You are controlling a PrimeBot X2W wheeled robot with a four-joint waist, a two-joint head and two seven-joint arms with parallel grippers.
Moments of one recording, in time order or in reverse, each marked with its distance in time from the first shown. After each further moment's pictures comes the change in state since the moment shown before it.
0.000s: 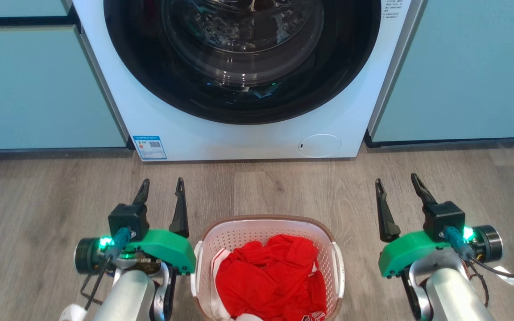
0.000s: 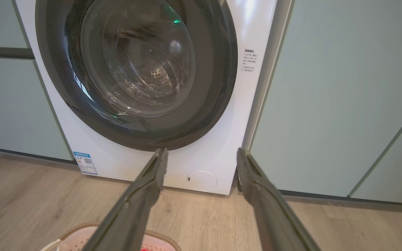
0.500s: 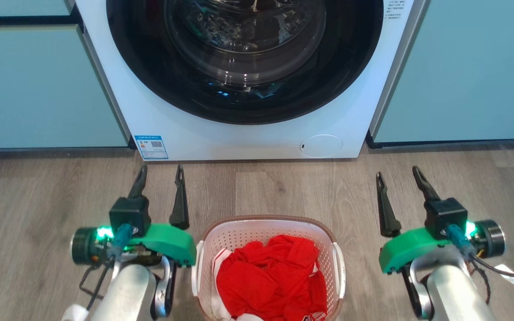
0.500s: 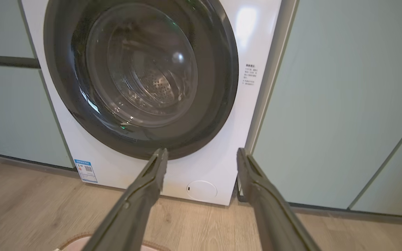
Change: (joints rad) left arm 0.000 0.002 0.003 -0.095 0.094 0.026 0.000; right arm 0.001 0.000 -0.002 -0.061 -0.025 0.000 0.000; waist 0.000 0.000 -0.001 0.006
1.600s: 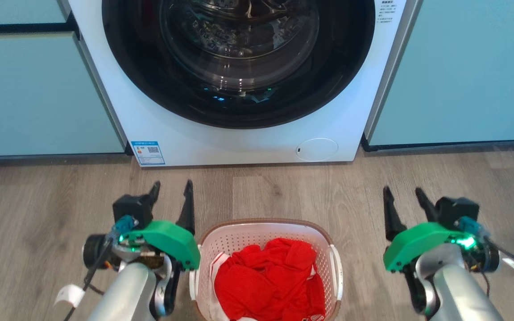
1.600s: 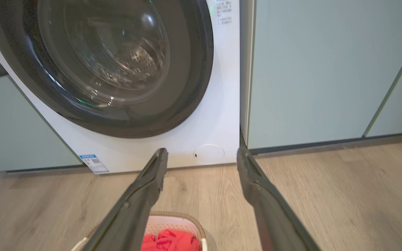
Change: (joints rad) left arm -0.044 0.031 -0.080 0.134 -0.226 -0.042 0.084; right arm -0.046 0.002 -0.023 0.192 0.253 0.000 0.084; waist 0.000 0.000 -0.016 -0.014
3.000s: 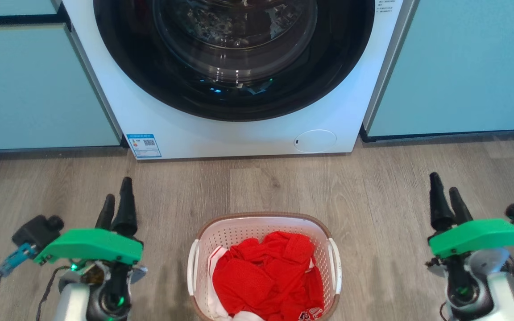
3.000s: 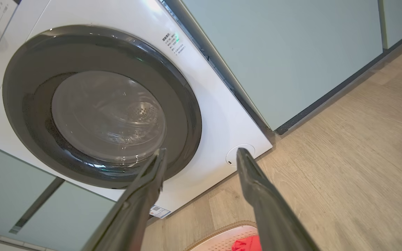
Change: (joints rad) left arm 0.157 -0.048 0.341 -0.258 -0.516 -0.080 0.122; right arm 0.102 0.004 -0.158 -0.274 0.541 0.000 0.118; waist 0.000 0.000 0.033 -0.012
